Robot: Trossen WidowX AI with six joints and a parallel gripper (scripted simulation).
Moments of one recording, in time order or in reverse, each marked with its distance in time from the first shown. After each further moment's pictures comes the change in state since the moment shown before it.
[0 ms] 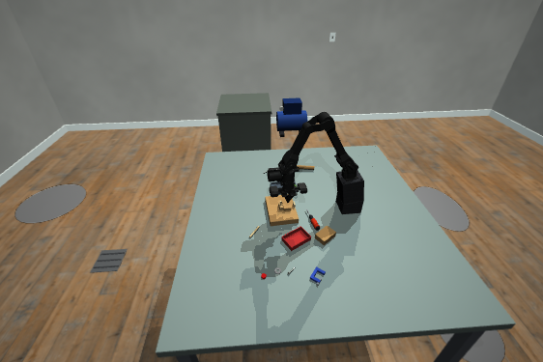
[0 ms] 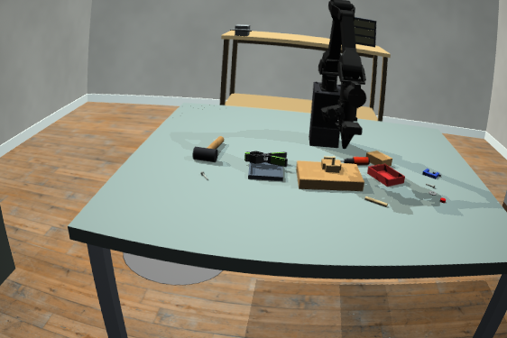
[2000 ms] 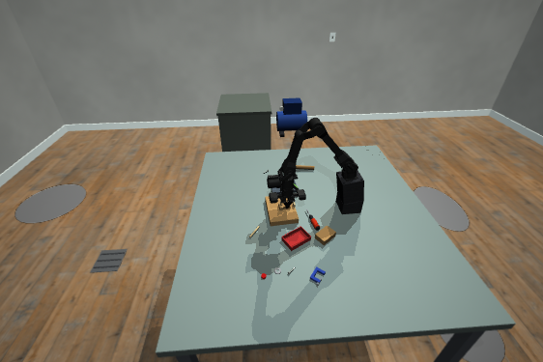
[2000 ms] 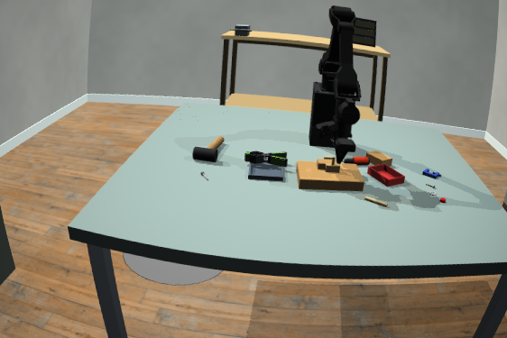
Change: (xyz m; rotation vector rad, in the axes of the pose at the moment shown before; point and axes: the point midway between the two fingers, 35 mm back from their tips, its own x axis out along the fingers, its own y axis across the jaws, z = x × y) arm 0.052 0.000 0.013 0.024 -0.006 -0.004
